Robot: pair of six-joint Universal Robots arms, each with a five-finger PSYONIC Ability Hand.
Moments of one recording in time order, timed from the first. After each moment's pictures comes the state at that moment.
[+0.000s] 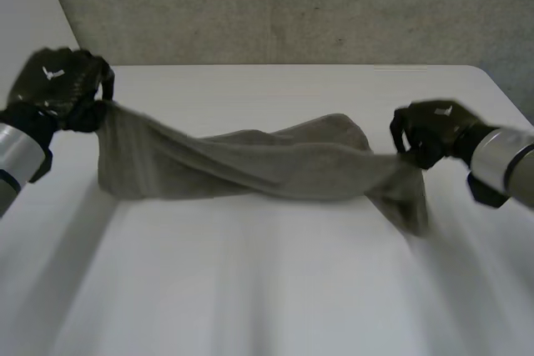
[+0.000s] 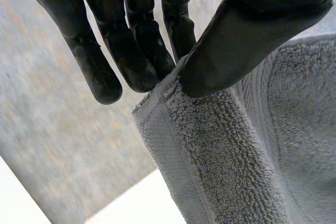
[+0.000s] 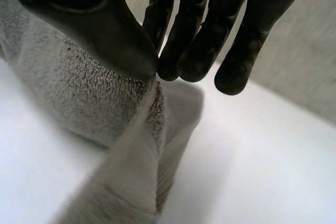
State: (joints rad) left arm 4.67 -1.61 -1.81 3.50 -1.15 3.34; right arm 1.73 -1.24 1.44 0.19 1.18 2.86; left_hand 1.27 1.32 1.33 1.35 1.14; right_hand 1.33 1.31 1.33 1.34 1.17
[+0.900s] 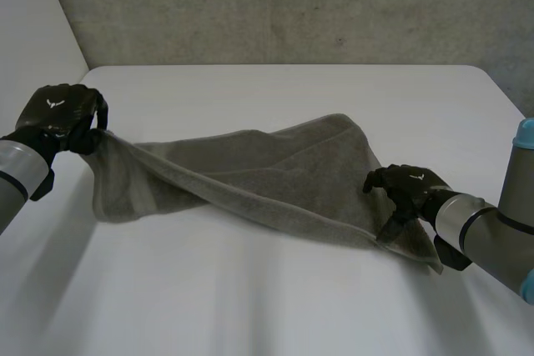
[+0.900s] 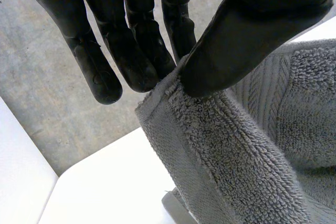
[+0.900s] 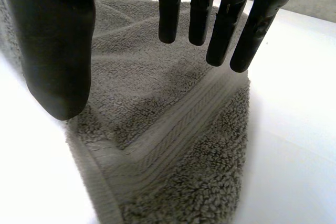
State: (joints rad) left arm 4.74 -1.79 -1.77 3.50 -1.16 3.34; right arm 1.81 -1.16 1.66 0.04 1.29 2.98; left_hand 1.27 1.33 1.33 1.35 1.14; right_hand 0.45 0.45 0.45 0.45 0.24
